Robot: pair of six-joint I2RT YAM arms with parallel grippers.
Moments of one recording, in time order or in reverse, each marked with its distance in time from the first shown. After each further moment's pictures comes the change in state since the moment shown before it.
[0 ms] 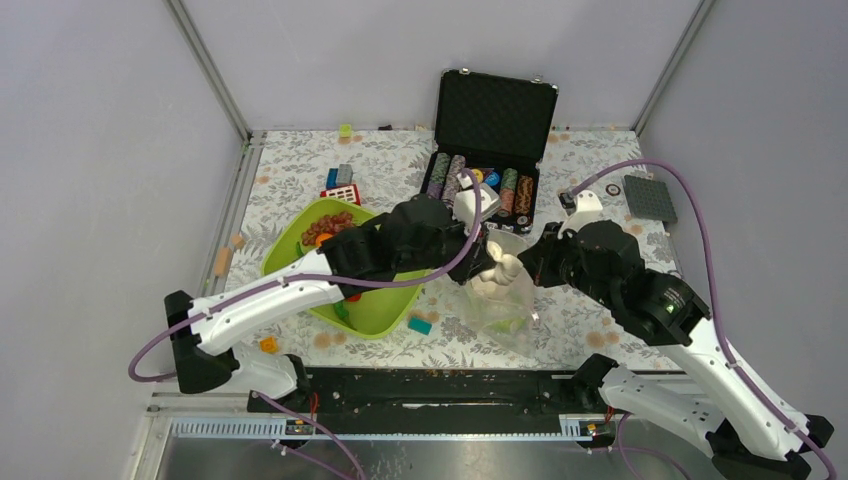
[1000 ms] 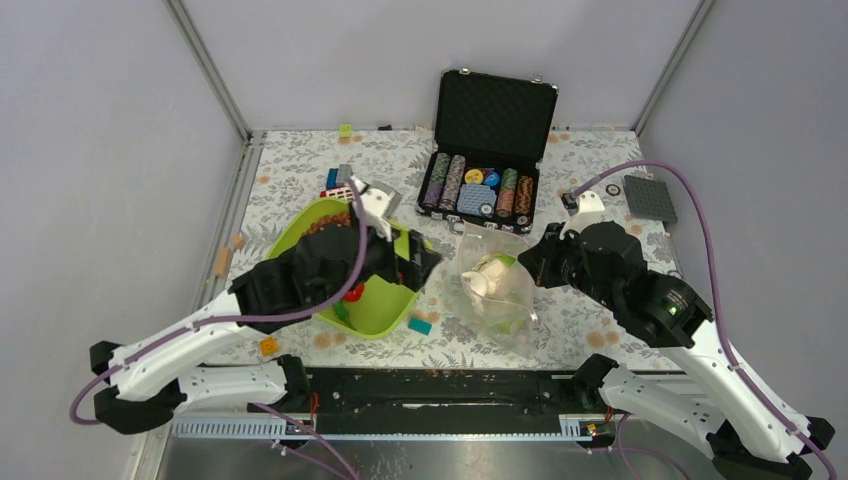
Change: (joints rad) left arm -0.017 -0.365 -0.215 -0.062 -0.366 -0.079; right arm 0.000 -0.013 0.000 0.000 -0.002 0.000
